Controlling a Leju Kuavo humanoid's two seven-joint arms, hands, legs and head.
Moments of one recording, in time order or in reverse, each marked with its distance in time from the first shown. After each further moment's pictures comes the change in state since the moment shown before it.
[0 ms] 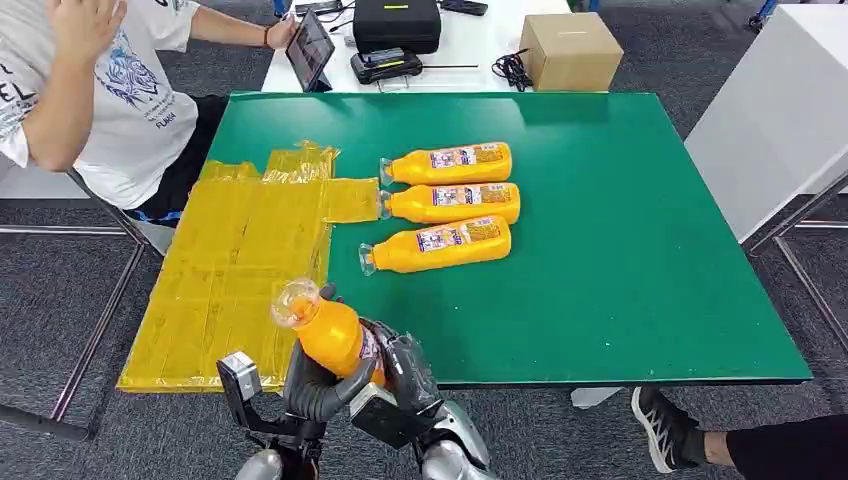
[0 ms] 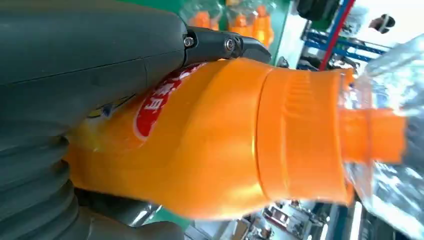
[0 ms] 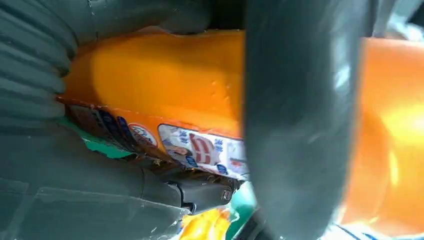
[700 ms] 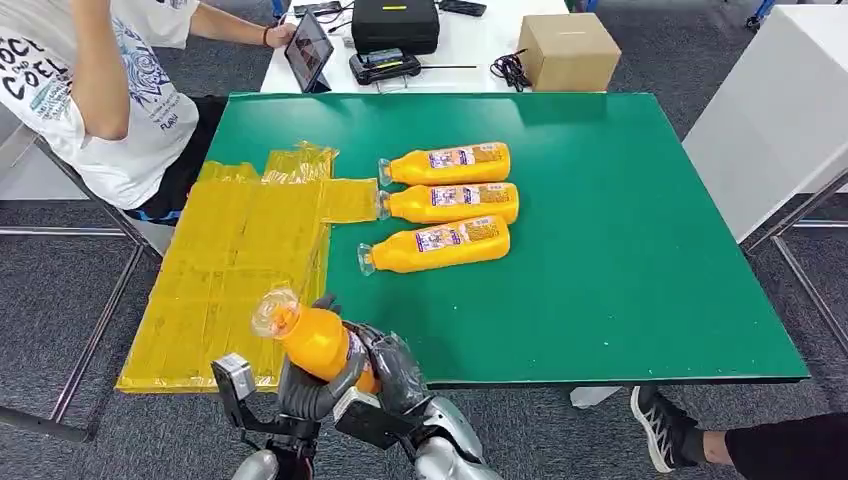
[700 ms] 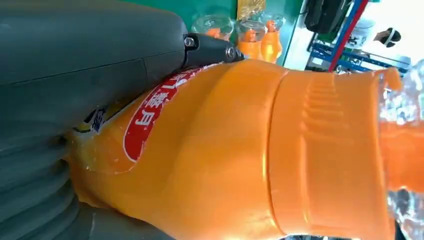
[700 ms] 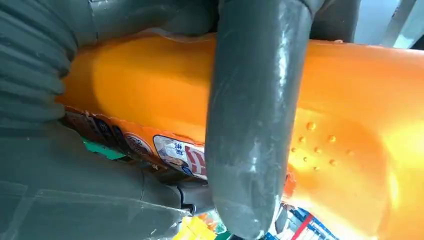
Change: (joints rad) left arm -0.006 0.000 0.030 0.037 0.020 -0.010 -0.018; right arm -0.041 0.005 0.053 0.066 0.015 0.007 0.014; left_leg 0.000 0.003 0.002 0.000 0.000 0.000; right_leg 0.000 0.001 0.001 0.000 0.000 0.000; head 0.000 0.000
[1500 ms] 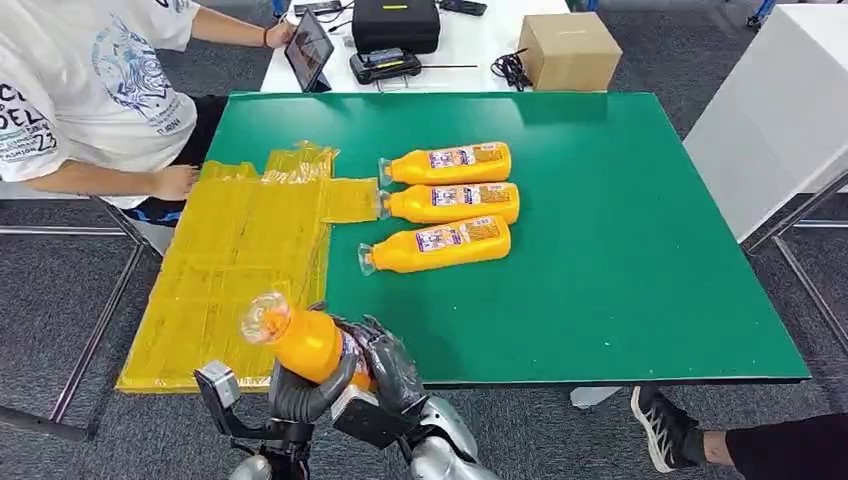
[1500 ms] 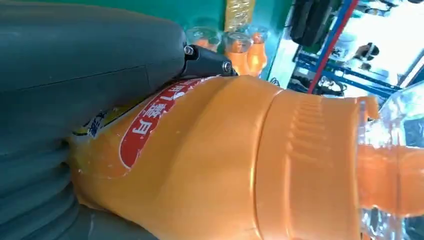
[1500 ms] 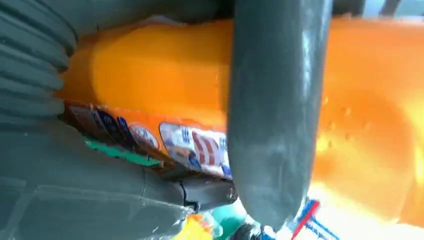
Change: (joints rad) left arm 0.037 -0.003 0.019 -0.089 -0.001 0.061 -0.056; right arm 0.007 0.003 0.003 -0.039 -0.071 -0.040 0.000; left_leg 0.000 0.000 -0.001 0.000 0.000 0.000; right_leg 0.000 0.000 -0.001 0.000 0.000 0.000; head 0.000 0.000
